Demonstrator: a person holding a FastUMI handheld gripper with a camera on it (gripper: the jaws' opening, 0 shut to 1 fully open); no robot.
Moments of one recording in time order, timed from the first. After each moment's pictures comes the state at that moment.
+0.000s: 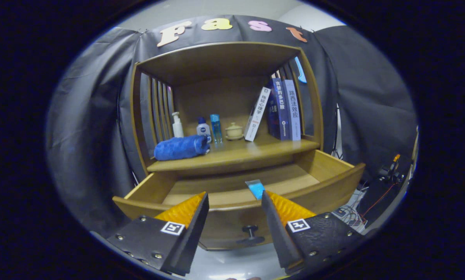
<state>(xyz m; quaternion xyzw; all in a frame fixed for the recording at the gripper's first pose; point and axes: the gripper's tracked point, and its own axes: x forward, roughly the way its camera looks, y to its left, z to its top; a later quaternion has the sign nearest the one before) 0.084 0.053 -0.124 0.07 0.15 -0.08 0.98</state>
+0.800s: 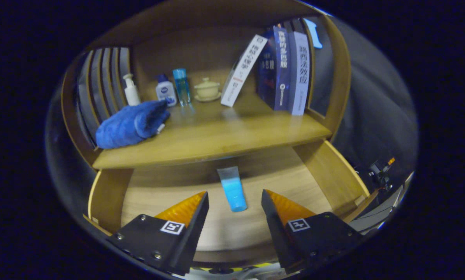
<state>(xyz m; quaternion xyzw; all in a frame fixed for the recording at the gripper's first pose) 0.178 -0.017 -0.206 0.04 0.42 -0.13 0.90</state>
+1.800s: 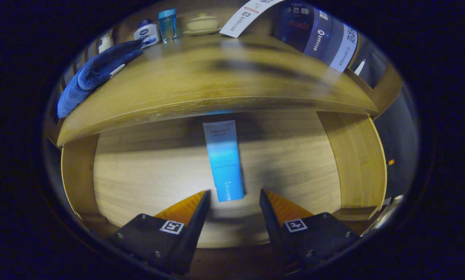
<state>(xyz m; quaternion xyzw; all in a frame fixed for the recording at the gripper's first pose) 0.169 -0.026 -0.275 0.01 0.59 -0.11 0.80</state>
